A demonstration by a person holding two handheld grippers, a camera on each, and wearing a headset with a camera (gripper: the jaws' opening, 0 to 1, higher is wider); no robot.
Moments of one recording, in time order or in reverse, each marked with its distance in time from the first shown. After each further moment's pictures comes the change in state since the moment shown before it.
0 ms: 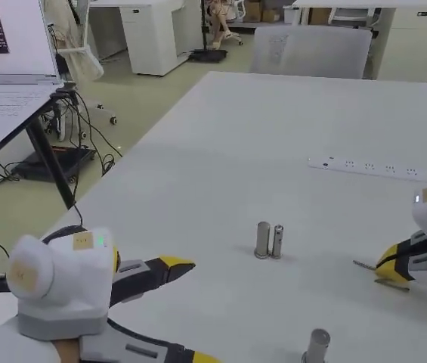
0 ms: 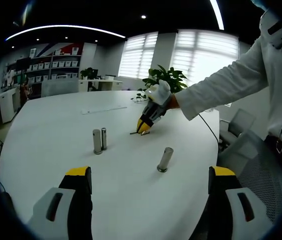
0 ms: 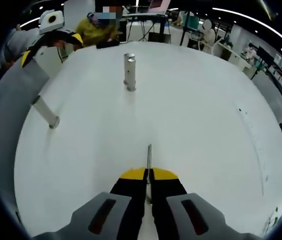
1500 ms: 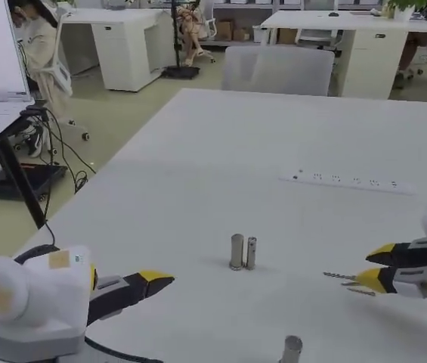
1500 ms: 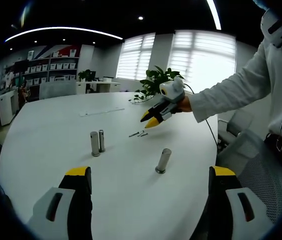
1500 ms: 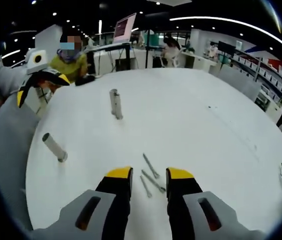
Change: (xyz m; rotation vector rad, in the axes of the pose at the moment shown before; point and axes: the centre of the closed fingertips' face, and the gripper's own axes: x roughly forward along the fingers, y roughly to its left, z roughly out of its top) left arm 0.001 -0.007 0.000 0.012 -0.009 -0.017; right arm -0.041 0.004 0.012 0.302 -0.214 -0.174
